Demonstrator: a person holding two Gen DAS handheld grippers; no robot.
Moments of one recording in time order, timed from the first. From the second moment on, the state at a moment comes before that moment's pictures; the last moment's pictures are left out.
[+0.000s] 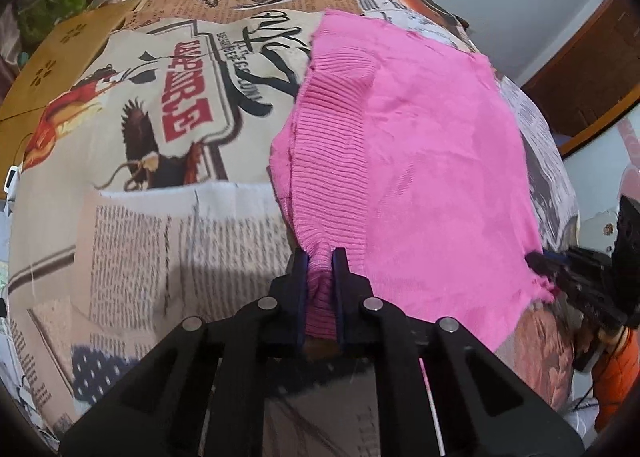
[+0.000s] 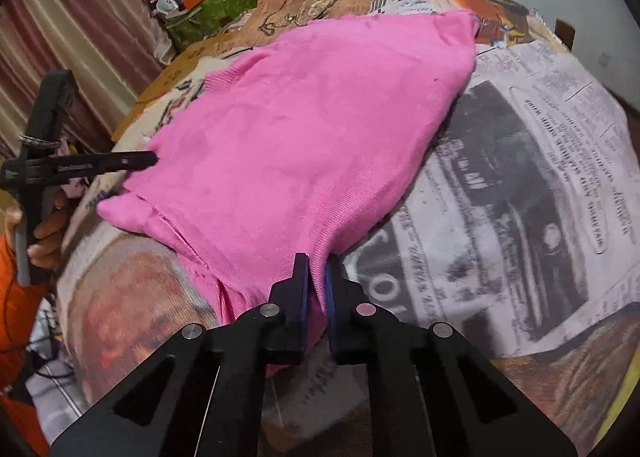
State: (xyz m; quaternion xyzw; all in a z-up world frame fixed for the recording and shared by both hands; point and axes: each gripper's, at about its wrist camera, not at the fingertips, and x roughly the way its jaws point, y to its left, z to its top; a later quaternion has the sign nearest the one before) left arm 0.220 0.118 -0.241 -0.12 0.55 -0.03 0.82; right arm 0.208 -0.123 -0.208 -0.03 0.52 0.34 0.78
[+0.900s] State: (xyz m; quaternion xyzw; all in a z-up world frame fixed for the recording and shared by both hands) left arm 0.136 0.078 -0.200 0.05 0.52 0.00 0.86; right arm 0.160 -0.168 -0.163 -0.06 0.46 0.32 0.82
